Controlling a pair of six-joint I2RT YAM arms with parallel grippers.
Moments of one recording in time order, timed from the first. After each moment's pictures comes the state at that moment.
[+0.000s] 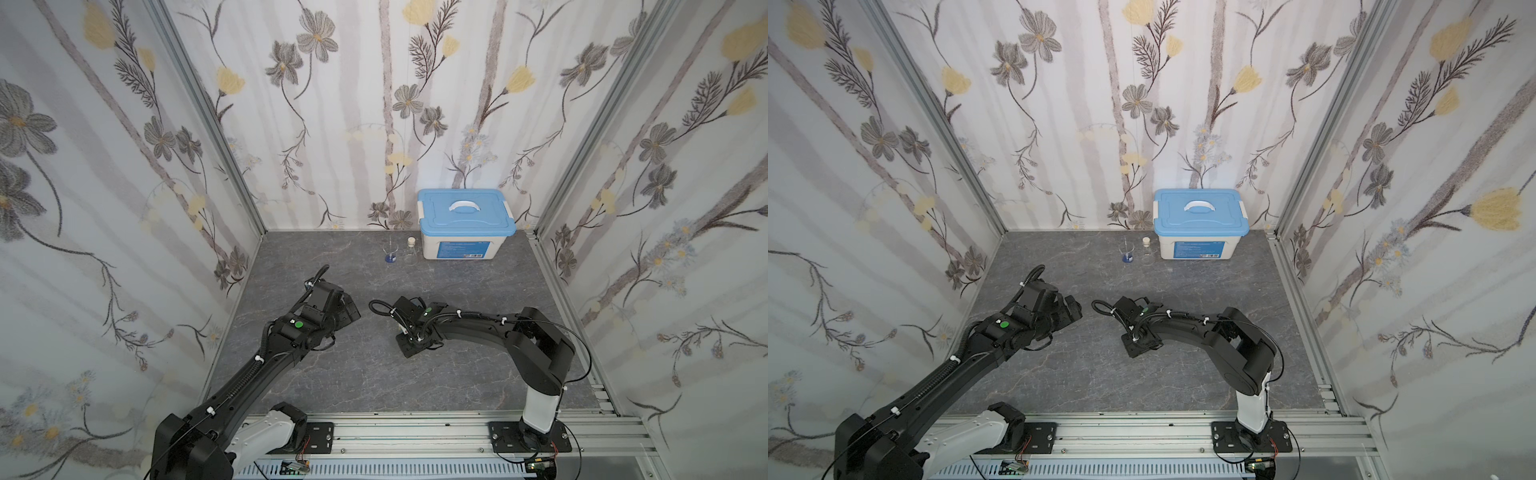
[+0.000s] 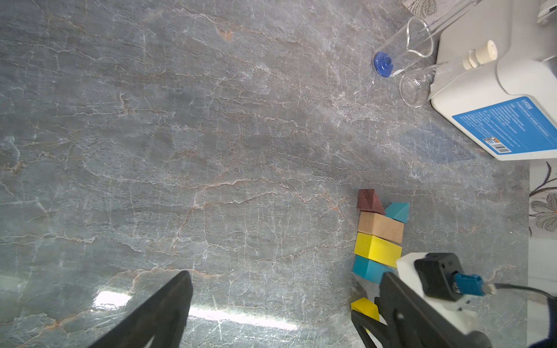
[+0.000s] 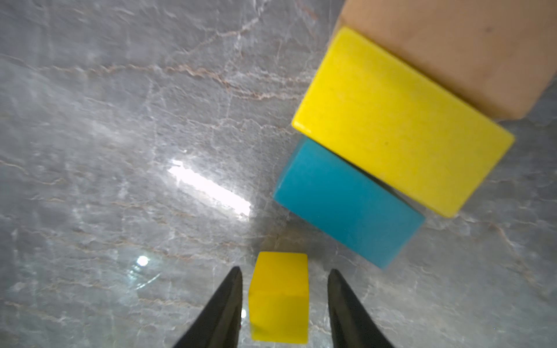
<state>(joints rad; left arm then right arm) -0.48 1.07 0.83 -0.64 -0.13 -0.87 0.90 1.85 1.21 -0.66 0.05 0.44</state>
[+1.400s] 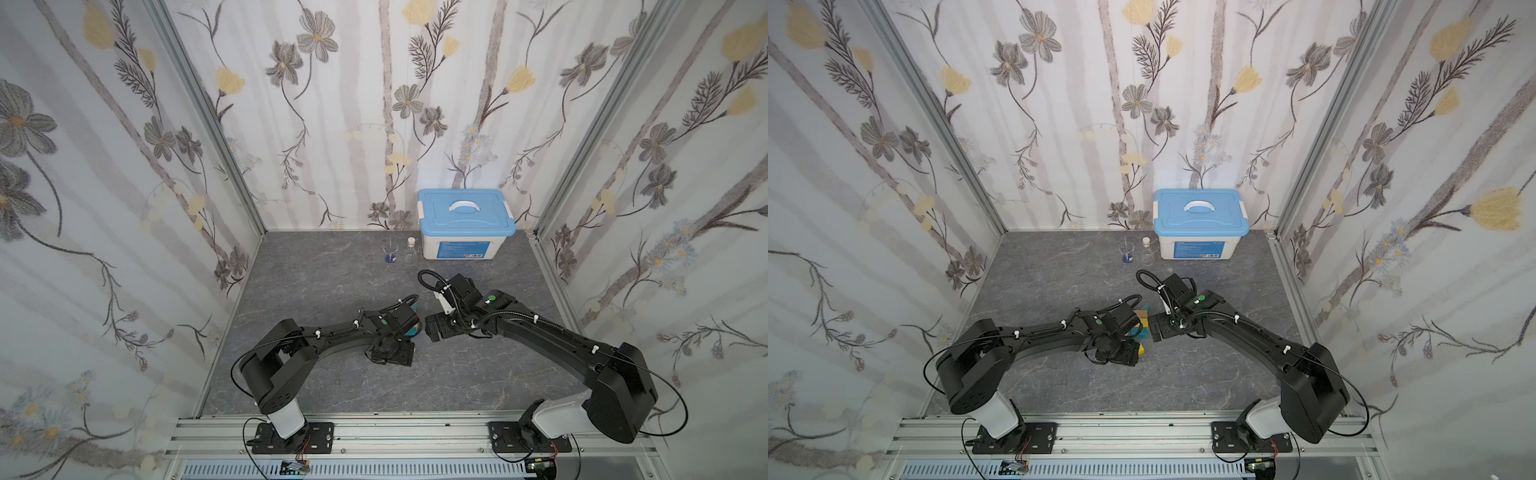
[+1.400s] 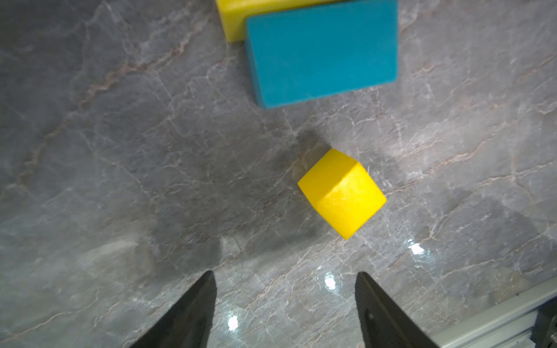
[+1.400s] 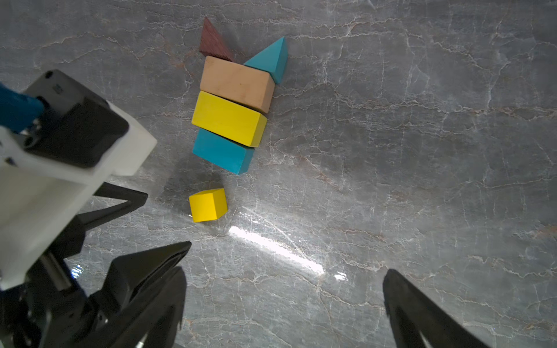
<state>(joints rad) -0.92 1.69 1.01 -0.62 0.10 -0.69 0.68 1.42 1.08 -0.80 0.03 0.39</state>
